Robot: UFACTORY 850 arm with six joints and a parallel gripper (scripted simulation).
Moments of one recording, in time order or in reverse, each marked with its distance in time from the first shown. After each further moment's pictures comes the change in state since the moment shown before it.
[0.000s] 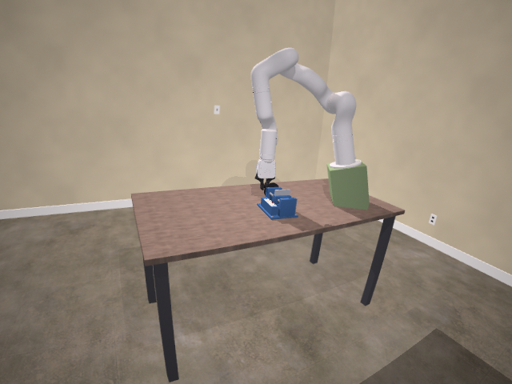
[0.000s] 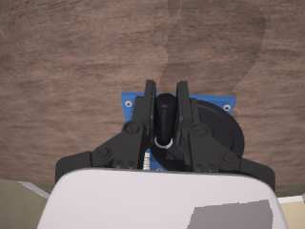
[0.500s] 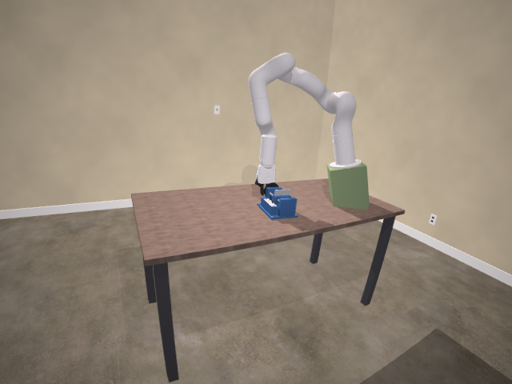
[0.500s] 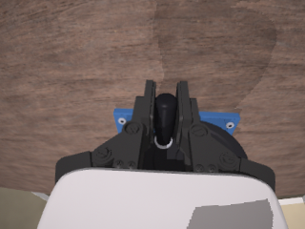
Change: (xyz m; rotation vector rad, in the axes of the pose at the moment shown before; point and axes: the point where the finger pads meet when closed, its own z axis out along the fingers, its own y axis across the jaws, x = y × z) arm 0.000 0.003 0.030 -0.001 0.002 0.000
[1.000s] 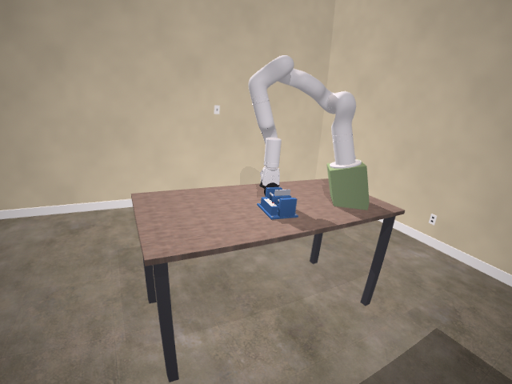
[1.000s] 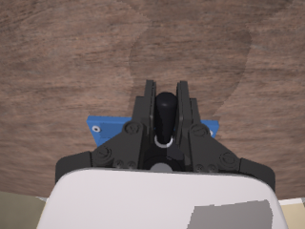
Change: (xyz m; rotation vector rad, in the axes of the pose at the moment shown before) arm 0.000 0.028 0.014 -0.004 0.000 0.000
